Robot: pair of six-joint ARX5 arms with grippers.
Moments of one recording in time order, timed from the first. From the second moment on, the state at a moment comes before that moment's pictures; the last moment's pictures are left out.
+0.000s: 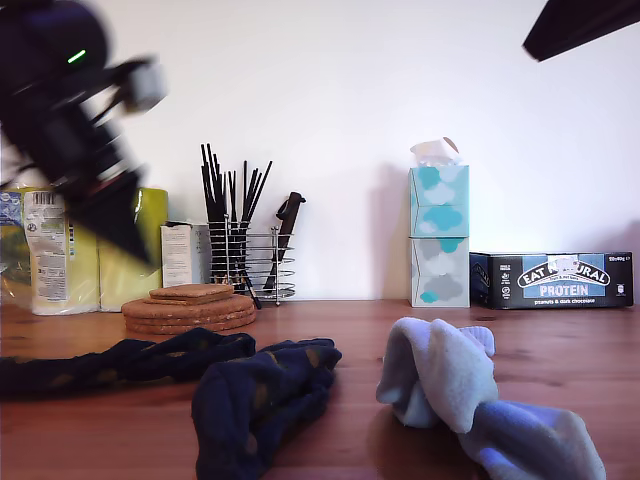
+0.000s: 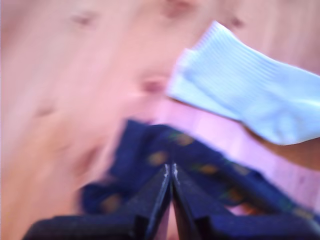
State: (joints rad) left arm -0.27 1.51 0.93 -0.47 0.34 0.53; right arm 0.84 0.68 0.71 -0.59 0.06 -0.09
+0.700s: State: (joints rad) left arm -0.02 1.32 0.81 -0.61 0.21 1.01; right arm 0.77 0.80 0.71 -0.34 -0.07 -0.11
